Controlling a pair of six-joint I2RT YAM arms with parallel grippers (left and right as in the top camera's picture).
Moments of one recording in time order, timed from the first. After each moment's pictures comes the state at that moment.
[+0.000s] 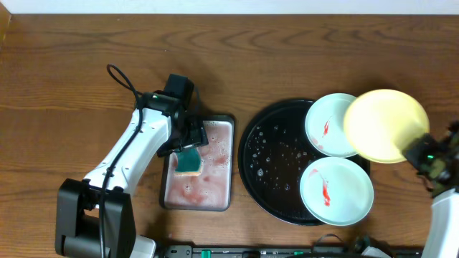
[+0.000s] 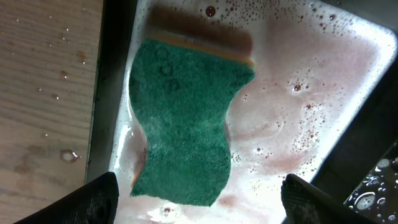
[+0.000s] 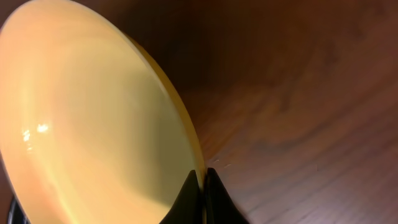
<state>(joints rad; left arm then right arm) -0.26 1.63 1.14 -1.01 0.07 -0.51 -0.57 1.09 0.88 -0.79 -0.15 0.31</state>
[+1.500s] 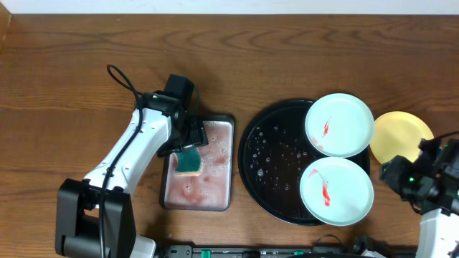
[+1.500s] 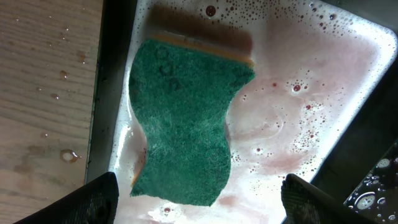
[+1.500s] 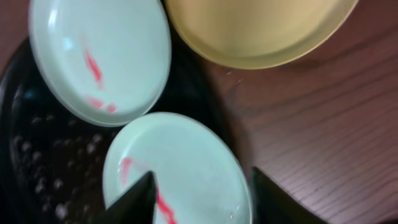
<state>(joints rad) -0.26 1.63 1.14 -1.01 0.07 -0.51 -0.50 0.94 0.81 -1.04 -0.20 0.18</state>
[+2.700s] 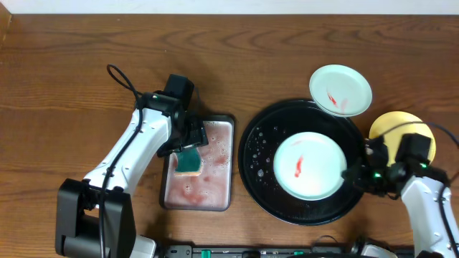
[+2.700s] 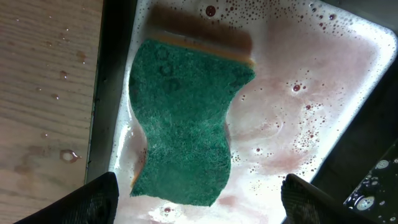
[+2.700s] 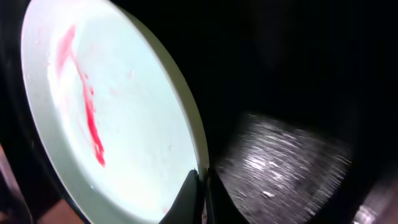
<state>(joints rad) -0.26 1.63 1.14 -1.01 0.07 -0.51 -0.31 1.24 0.61 -0.79 -0.50 -0.01</state>
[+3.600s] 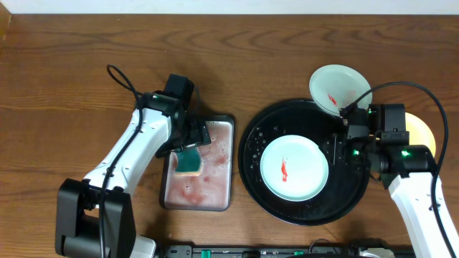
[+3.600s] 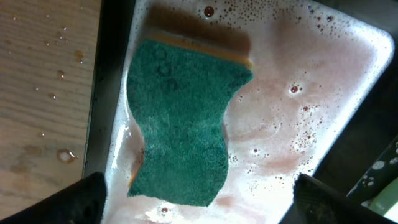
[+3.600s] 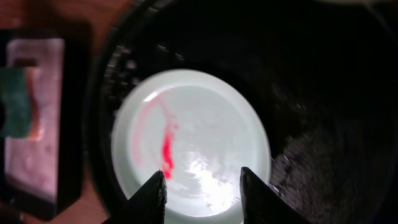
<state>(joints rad) -0.26 1.63 1.14 -1.01 0.07 -0.53 0.06 1.15 0.88 -0.84 -0.35 0.11</state>
